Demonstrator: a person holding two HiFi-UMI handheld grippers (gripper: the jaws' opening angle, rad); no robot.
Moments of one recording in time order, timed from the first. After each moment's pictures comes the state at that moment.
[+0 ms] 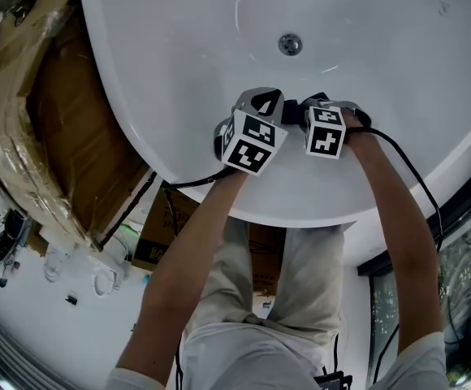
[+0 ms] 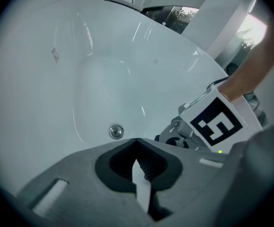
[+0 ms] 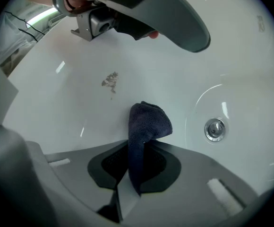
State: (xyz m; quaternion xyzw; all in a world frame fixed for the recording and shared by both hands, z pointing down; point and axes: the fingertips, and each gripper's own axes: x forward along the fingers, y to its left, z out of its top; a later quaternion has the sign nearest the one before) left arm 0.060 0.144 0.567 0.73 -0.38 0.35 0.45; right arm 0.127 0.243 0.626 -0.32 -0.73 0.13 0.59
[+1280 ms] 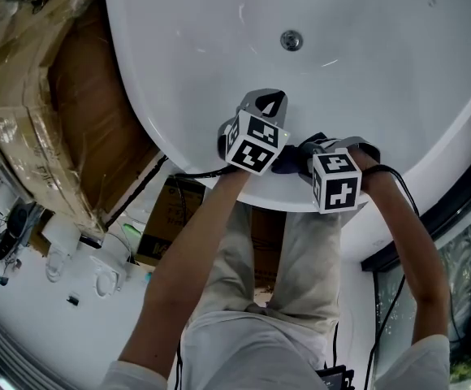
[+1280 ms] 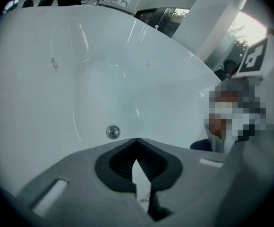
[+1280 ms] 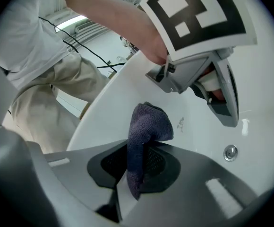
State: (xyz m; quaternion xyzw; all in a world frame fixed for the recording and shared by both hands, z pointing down) left arm 0.067 0.160 0.535 0.74 -0.38 0.35 0.44; right arm 0.135 0.309 0.461 -0.43 -0.73 0.14 0.52
